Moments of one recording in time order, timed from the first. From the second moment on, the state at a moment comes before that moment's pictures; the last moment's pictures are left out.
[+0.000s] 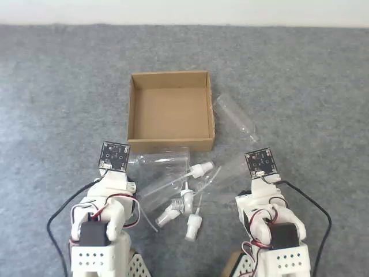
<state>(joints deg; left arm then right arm) -6.0 -103.5 97.3 72.0 -3.5 -11.3 -103.2 95.3 74.8 5.3</state>
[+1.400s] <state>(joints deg) -10.3 -103.5 97.3 62.4 -3.5 1.8 -103.3 89.5 72.5 5.3</state>
